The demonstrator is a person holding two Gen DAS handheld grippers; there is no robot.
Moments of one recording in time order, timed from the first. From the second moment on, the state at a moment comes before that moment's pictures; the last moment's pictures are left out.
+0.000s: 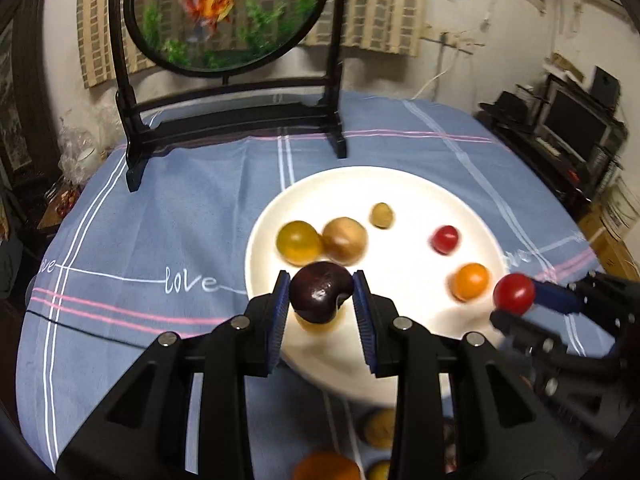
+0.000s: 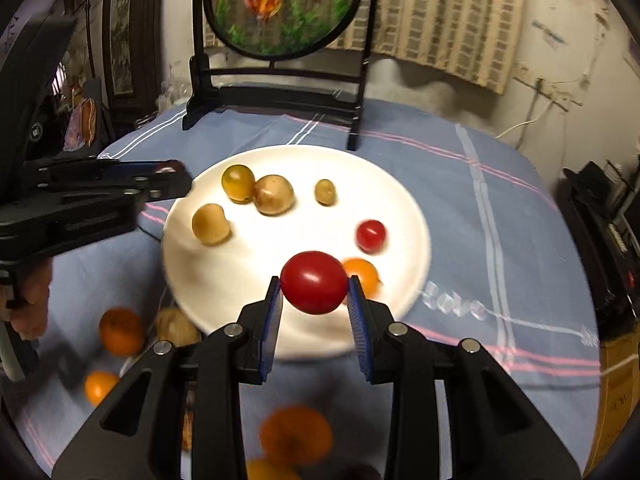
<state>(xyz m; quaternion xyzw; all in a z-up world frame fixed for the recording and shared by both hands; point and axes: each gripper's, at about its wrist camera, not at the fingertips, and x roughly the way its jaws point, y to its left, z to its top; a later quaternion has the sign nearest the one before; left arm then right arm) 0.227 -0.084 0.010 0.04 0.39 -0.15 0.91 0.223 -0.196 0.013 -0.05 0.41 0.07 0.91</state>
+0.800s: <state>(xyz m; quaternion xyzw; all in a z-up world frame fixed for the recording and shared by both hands) 0.207 -0.069 0.021 0.02 0.37 -0.13 0.92 0.206 -0.225 0.028 -0.02 0.39 0.06 0.92</state>
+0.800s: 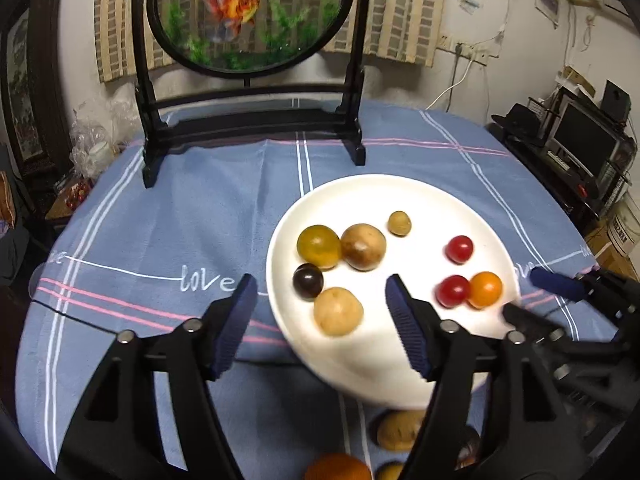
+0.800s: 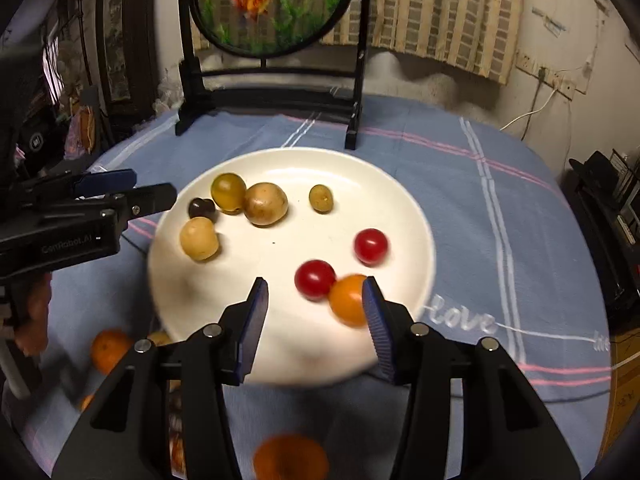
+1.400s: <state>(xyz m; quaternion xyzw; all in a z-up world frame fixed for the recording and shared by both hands) 0.082 -0.048 0.023 0.05 0.35 -0.17 0.92 0.066 -0.271 0.015 0.04 0.40 0.04 0.91</state>
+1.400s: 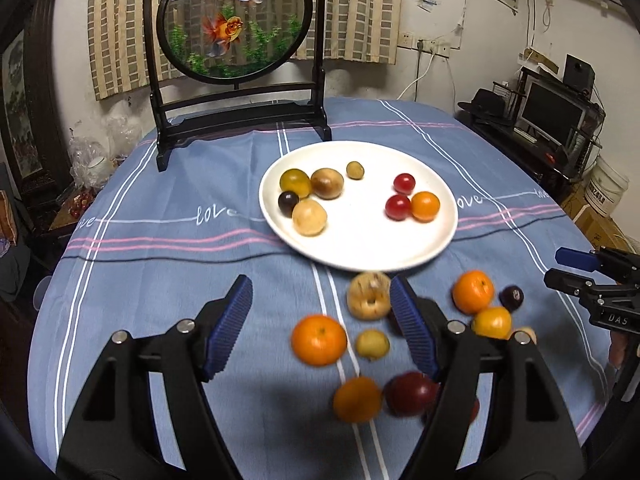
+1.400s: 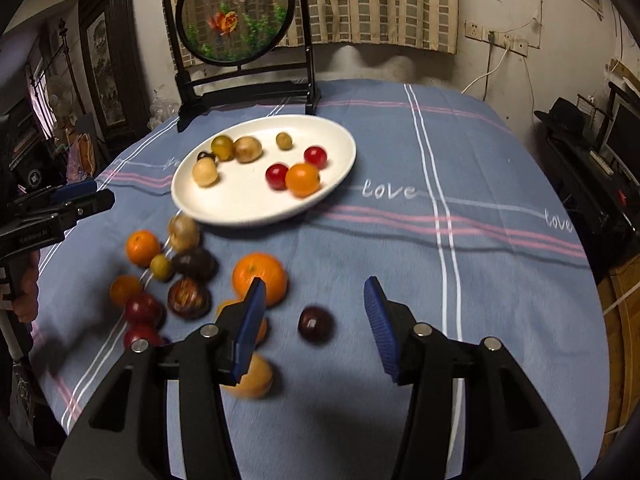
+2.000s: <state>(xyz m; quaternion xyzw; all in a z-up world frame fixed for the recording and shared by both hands) 0.043 -0.019 -0.017 0.03 0.39 -0.16 0.91 0.050 -0.228 -0.024 0.03 0.45 0.09 0.89</state>
